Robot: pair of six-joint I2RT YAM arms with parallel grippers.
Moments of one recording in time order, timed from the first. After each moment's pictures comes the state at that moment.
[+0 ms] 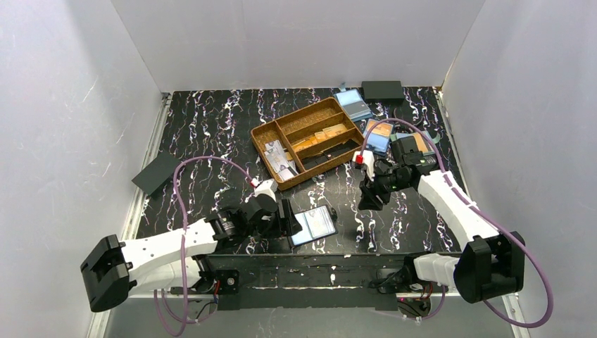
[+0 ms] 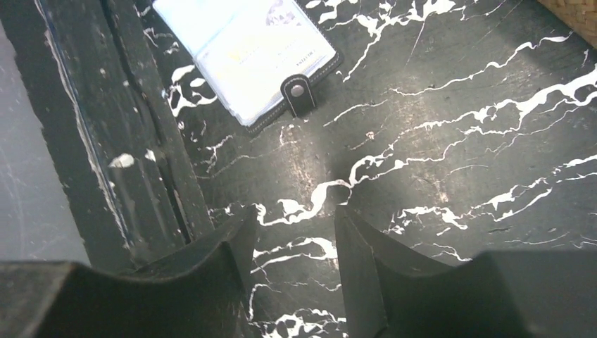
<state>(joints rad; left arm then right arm) -1.01 1.00 0.53 -0.30 -0.10 -0.99 0.27 1.22 0.93 -0.94 -0.74 -0.80</state>
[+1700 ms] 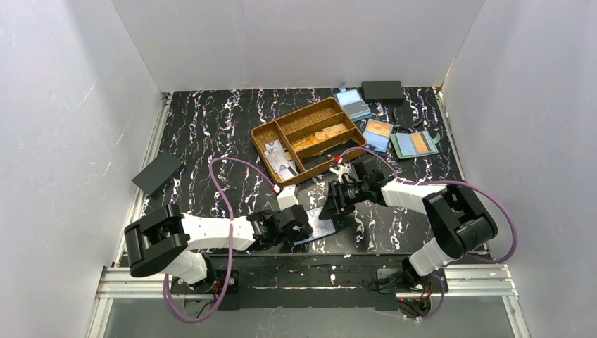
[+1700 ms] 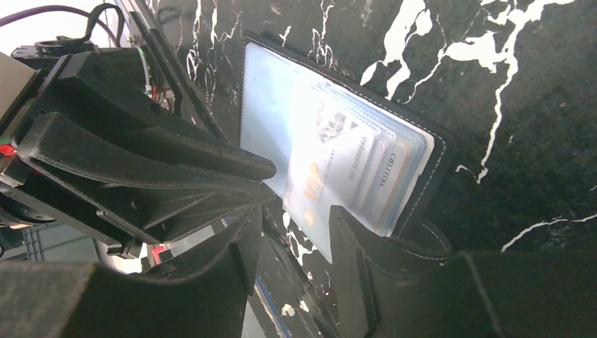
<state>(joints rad) -1.19 1.42 0.60 -0.02 -0.34 -1.12 0.52 1.54 0.65 -0.05 -0.86 0.41</state>
